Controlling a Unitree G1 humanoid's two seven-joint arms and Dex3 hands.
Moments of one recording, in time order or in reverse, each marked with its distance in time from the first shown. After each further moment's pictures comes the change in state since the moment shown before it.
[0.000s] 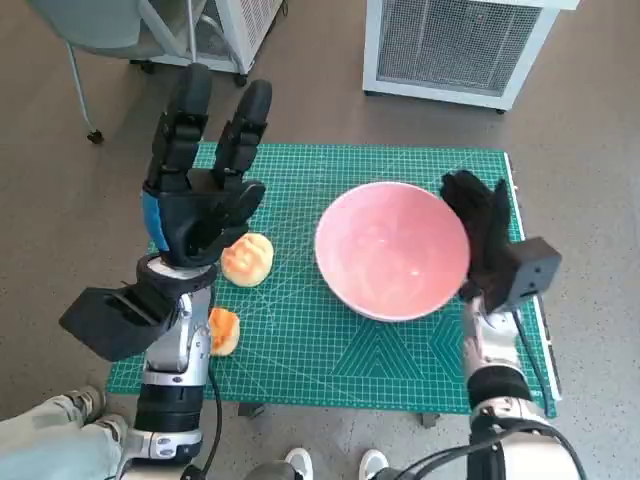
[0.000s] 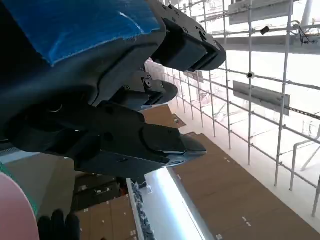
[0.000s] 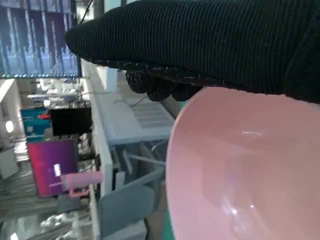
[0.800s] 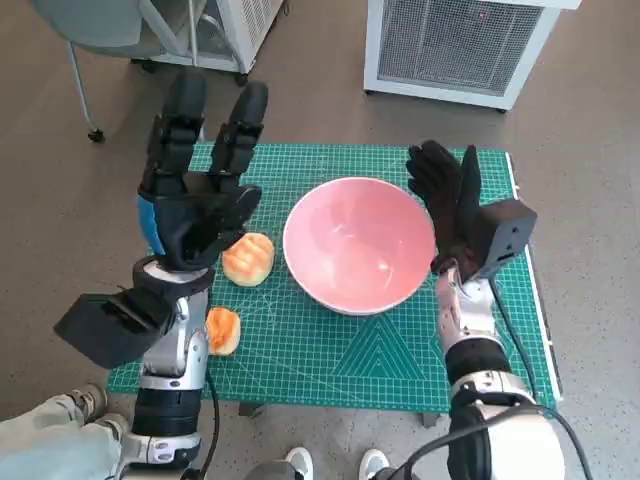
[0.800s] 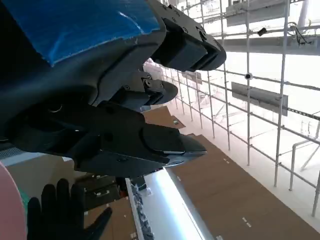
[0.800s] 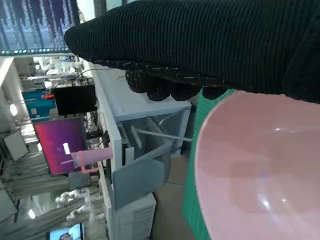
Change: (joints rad) left arm 0.029 0.002 -0.004 -0.049 0.001 0.014 0.008; right arm -0.117 0.047 -0.018 0.030 -0.001 0.087 -0.003
